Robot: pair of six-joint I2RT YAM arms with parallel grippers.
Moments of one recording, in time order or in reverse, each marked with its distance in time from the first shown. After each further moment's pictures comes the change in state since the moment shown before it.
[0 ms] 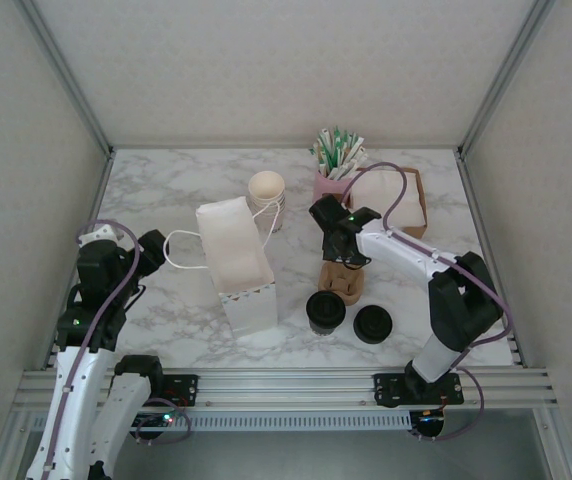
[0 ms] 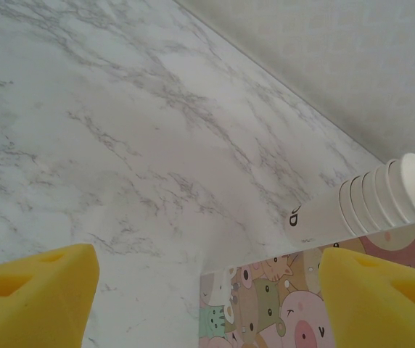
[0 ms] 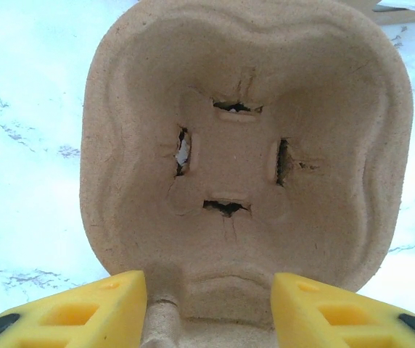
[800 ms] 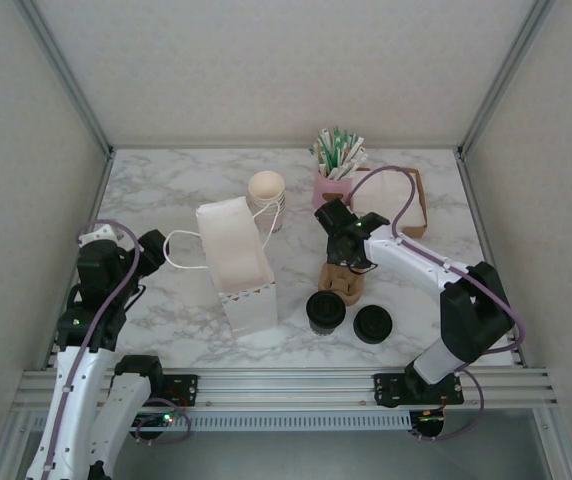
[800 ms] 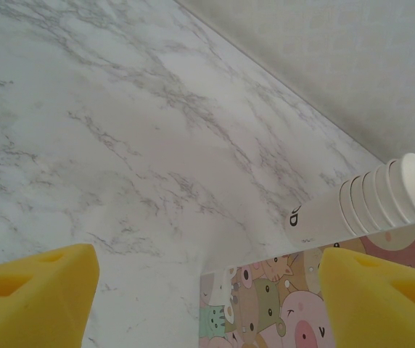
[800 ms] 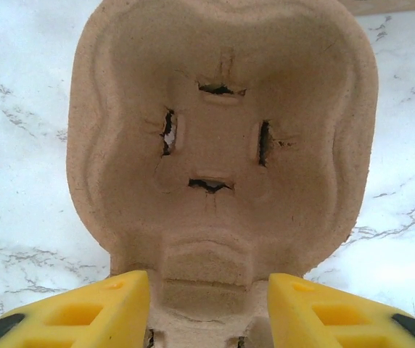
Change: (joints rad) left arm 0.000 0.001 0.000 0.000 0.000 0.000; right arm 0.000 -0.076 -0.059 0.007 -0.008 0.000
